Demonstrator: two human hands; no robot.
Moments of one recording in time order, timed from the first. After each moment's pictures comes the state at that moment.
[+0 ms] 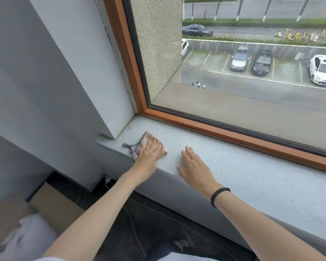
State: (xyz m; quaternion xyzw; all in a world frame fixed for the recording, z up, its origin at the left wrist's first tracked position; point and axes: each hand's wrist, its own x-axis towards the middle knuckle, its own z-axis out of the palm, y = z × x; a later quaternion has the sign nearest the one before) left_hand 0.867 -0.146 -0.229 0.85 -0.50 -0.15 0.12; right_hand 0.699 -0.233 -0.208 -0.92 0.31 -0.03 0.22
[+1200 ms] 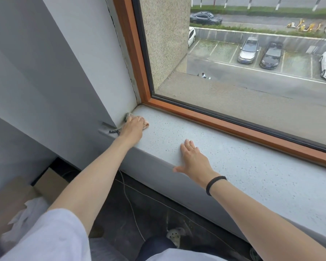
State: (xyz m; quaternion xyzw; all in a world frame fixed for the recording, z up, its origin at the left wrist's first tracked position) left_hand 0.941 -0.168 -0.201 0.89 -0.44 -0.07 0.02; right_hand 0.709 -0.229 -0.202 -0.93 0.30 0.07 0.20
